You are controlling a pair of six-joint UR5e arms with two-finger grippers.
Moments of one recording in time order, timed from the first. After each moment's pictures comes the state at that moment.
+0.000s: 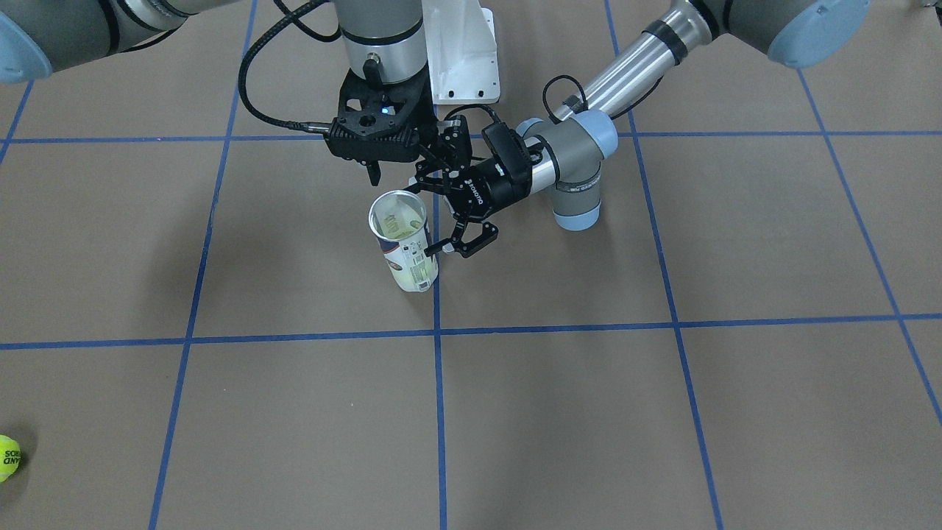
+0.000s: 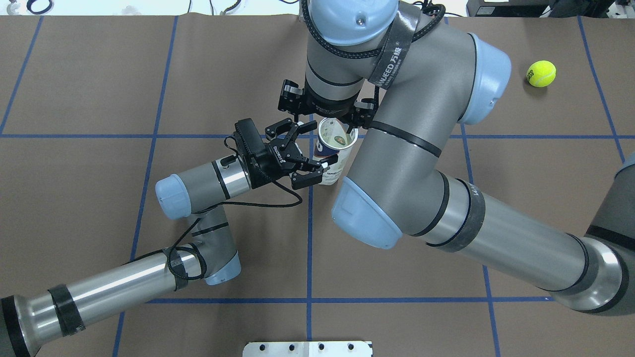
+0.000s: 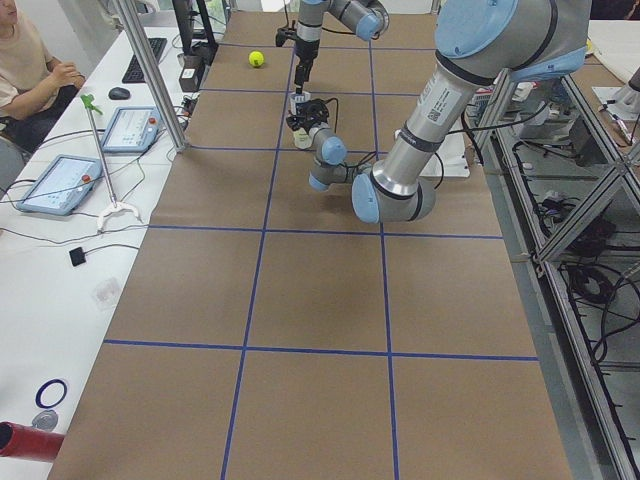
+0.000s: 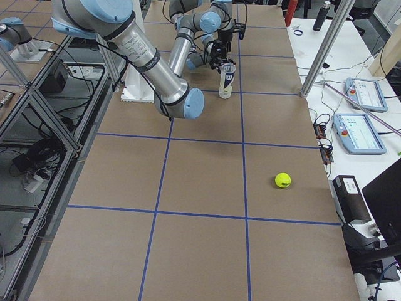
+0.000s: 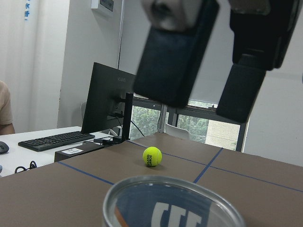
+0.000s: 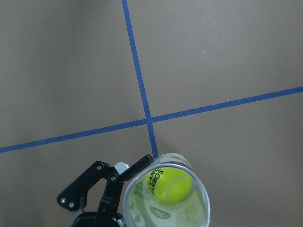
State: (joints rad) left arm -0.46 -2.36 -0.96 -3.58 -1.49 -0.45; right arm 0.65 -0.64 1.78 -1.90 1.89 1.33
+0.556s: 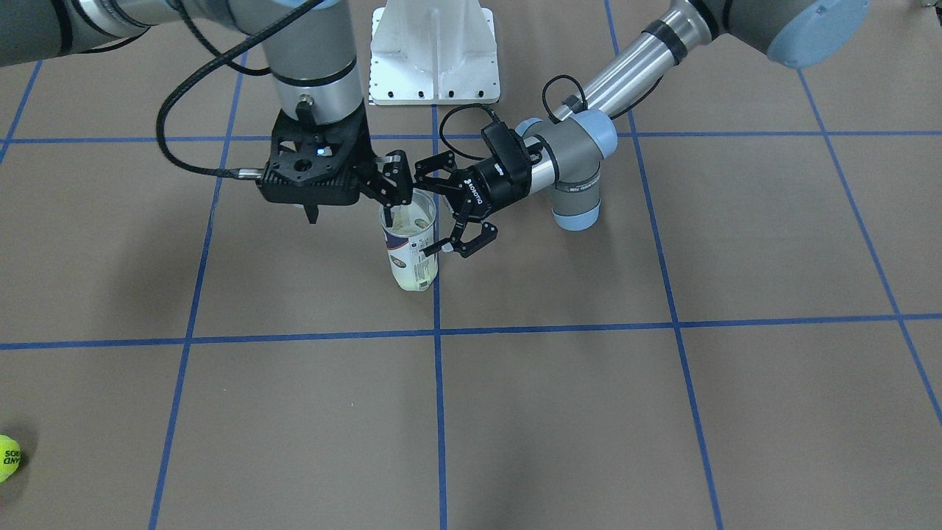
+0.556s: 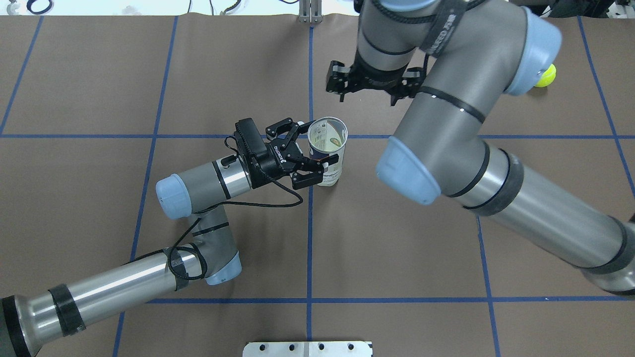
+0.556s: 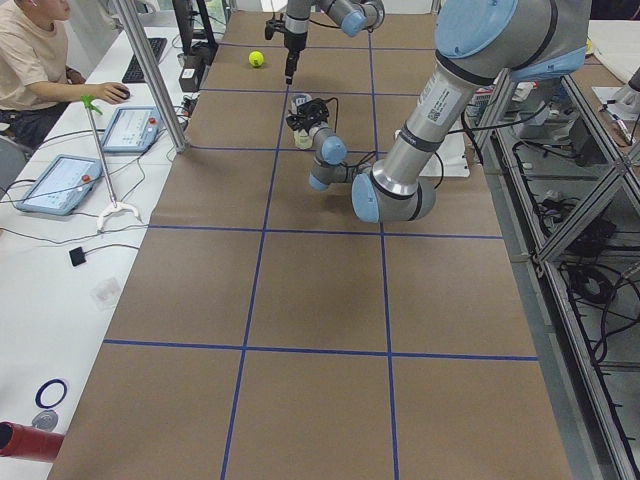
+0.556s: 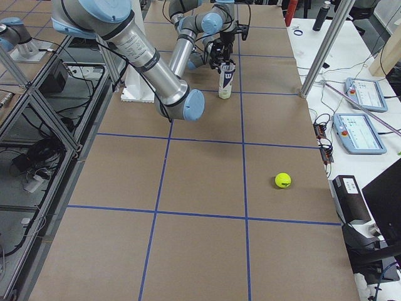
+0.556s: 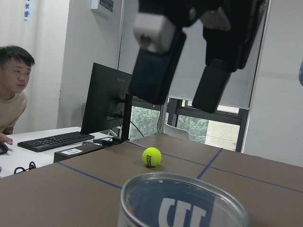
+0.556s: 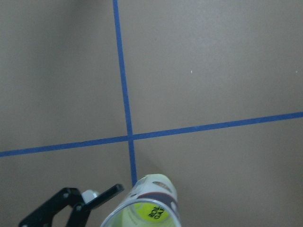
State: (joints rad) left arm -0.46 -2.36 -0.96 -3.58 -1.49 -0.45; right arm 0.79 -0.75 1.78 -1.89 1.94 1.05
